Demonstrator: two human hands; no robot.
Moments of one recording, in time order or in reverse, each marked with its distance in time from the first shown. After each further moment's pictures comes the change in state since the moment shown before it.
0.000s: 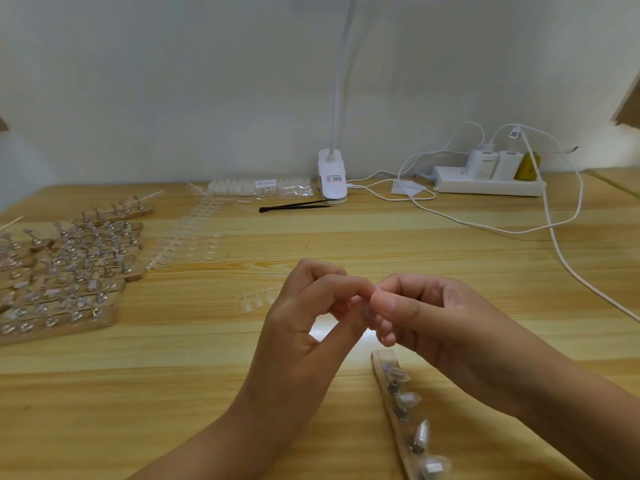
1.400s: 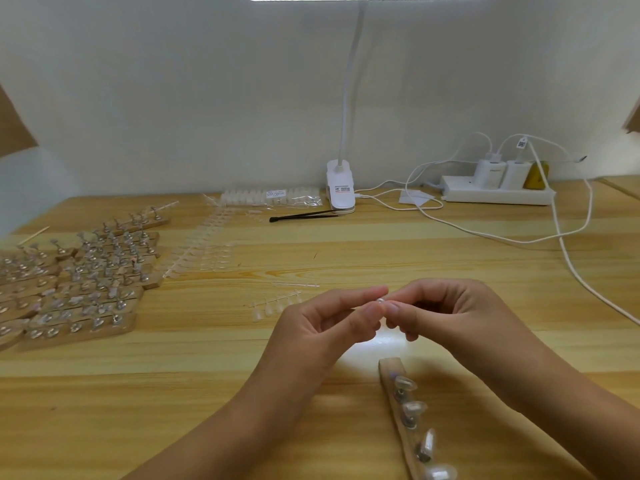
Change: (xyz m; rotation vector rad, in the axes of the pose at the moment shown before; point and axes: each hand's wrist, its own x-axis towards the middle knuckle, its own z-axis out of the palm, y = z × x) left_hand 0.007 0.004 -0.006 -0.359 -0.126 -0.496; right_hand 0.001 0.000 -0.008 -0.385 0.265 -0.087
